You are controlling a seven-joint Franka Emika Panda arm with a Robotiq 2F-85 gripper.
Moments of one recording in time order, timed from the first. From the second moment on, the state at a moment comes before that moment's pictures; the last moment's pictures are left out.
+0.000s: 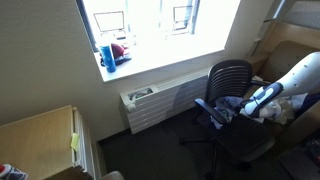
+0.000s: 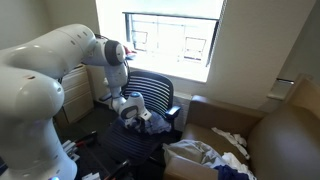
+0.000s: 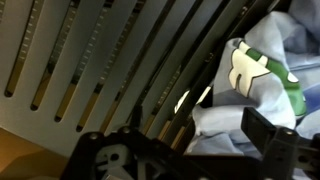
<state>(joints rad) 0.47 1.28 -0.11 -1.78 0.61 3.22 0.57</state>
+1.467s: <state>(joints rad) 0.23 1.32 0.18 -1.61 0.51 3.16 0.58</state>
